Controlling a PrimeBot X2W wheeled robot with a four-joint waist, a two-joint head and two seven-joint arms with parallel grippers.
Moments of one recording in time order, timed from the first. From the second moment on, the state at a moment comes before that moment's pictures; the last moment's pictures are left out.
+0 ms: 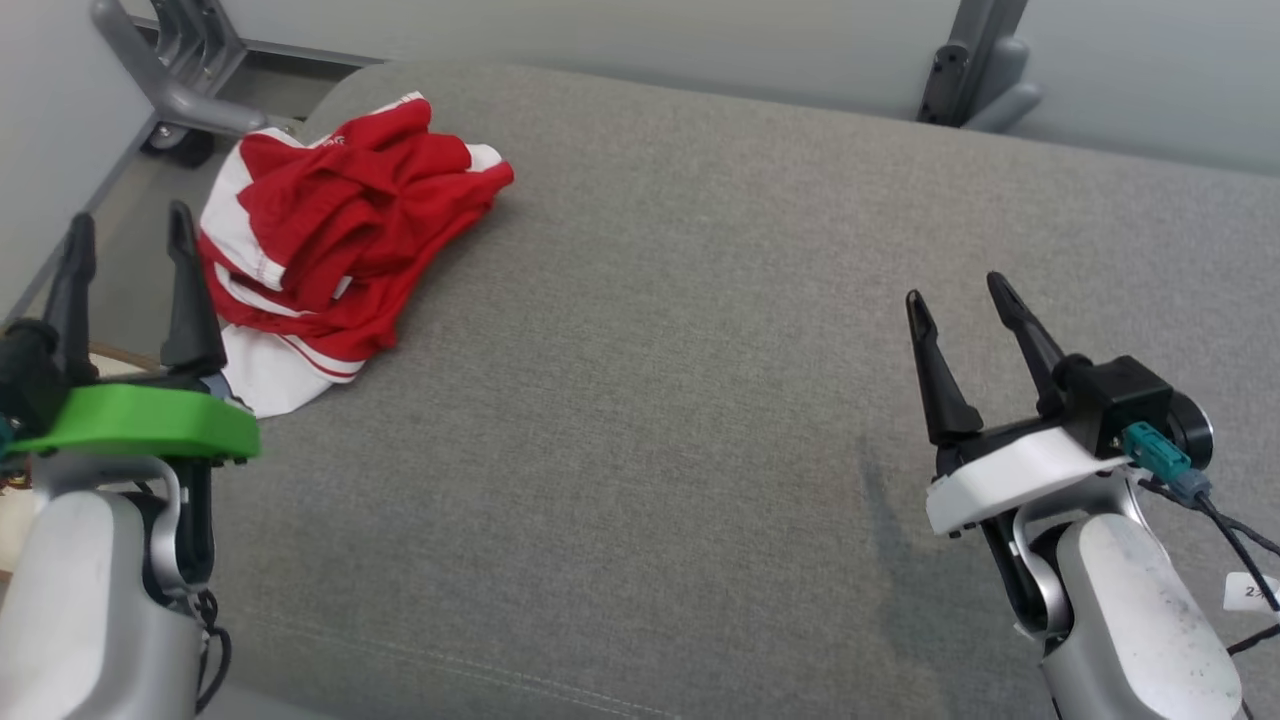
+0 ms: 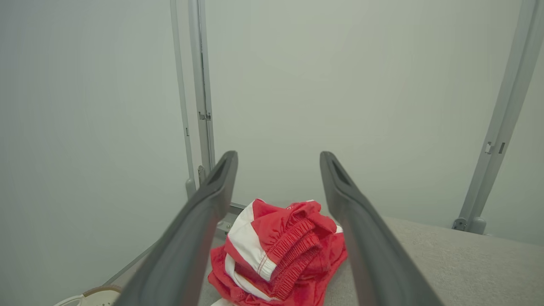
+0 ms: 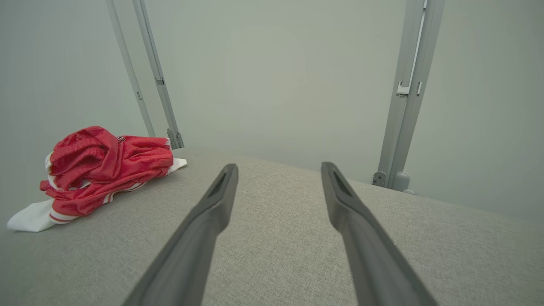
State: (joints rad) left arm -0.40 0.27 -0.05 0.22 -0.39 0.00 -0.20; right arm -0.27 -0.10 0.11 0.17 0.14 0.13 -0.18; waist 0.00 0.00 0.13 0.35
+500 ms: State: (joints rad) left arm -0.66 0.32 -0.05 0.73 -0.48 -0.10 -0.16; right arm -0.35 -0.12 0.10 0.07 0.10 0.13 -0.12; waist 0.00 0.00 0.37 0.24
